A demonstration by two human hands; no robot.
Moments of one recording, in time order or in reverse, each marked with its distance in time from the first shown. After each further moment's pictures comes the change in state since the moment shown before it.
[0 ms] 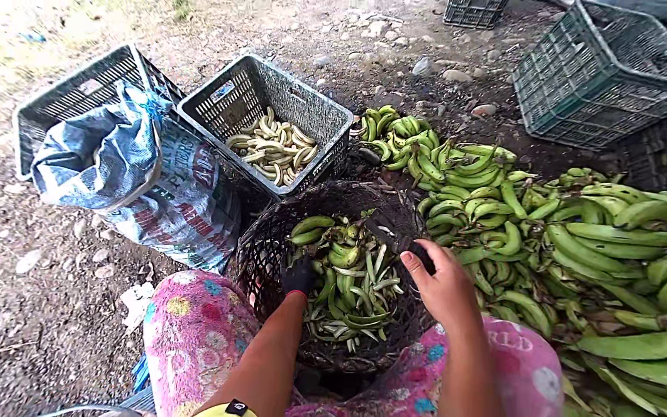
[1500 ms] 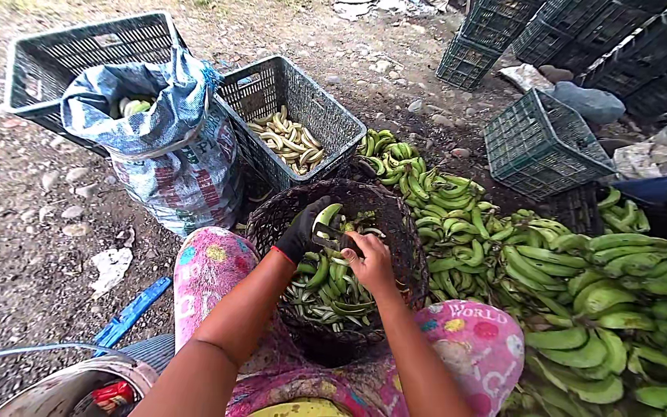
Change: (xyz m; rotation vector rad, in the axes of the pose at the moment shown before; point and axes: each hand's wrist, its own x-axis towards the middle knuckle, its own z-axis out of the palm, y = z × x) left_hand -0.080 0.035 -0.190 -1.917 -0.773 0.468; right_hand -0.010 -0.018 0.117 -0.059 0.022 -0.544
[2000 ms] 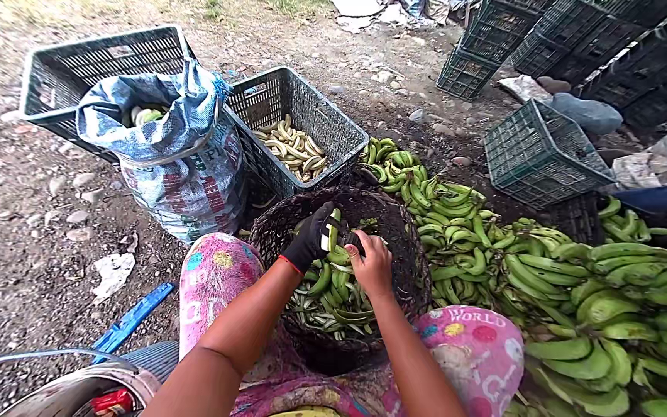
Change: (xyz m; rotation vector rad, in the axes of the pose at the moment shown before) left_hand -0.002 -0.011 0.000 0.428 0.203 0.244; right_hand 0.010 -0.007 0.013 -0.093 0.104 0.158
